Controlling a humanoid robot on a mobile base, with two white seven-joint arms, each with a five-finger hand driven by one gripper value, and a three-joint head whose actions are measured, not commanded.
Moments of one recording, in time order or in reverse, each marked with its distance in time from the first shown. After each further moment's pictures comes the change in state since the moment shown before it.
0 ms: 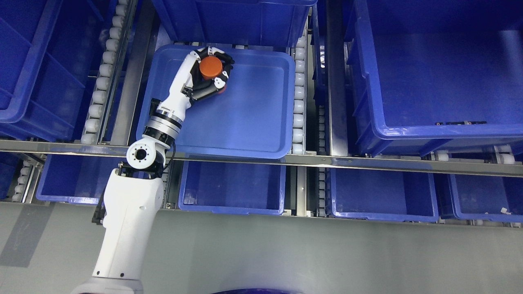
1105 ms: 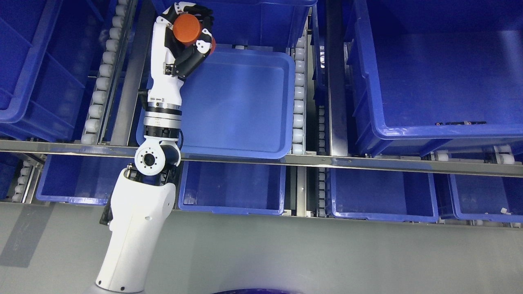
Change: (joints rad) left arm 0.061 -0.002 -0.134 -0.227 0.067 -0.105 0.367; right arm 0.000 0.000 0.000 0.000 0.000 0.000 0.001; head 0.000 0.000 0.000
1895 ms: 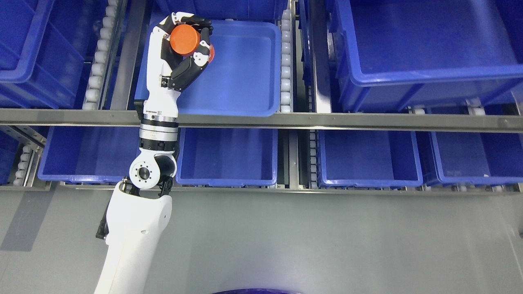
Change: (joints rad) left arm 0.066 0.000 0.017 -0.062 -0.001 -0.037 -0.024; right arm 0.000 0.000 0.000 0.000 0.000 0.003 0.000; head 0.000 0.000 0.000
